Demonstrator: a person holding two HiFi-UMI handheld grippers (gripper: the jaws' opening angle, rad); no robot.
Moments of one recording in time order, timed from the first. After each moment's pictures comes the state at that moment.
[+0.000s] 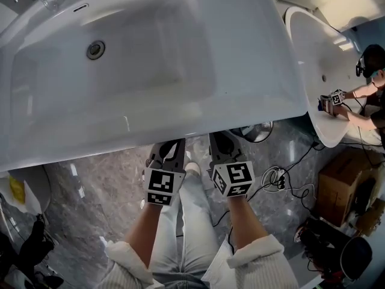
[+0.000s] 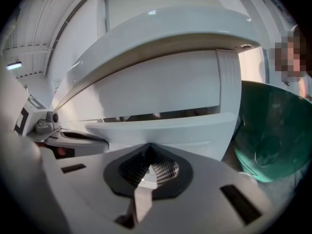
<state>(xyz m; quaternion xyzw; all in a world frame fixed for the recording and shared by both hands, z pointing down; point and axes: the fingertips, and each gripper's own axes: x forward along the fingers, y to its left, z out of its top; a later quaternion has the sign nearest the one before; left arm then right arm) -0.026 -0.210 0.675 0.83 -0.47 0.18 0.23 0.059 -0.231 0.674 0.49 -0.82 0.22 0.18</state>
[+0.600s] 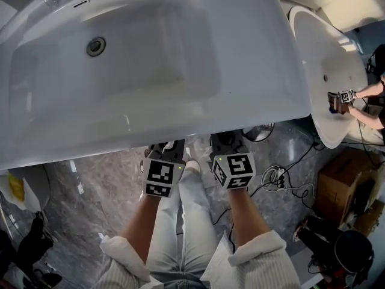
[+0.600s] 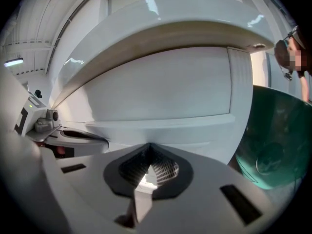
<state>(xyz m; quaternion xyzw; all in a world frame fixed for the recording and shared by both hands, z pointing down) -0.031 -0.233 0.672 0.84 -0.47 0.18 0.21 0.053 -0.255 0.671 0.49 -0.82 0.21 0.18</state>
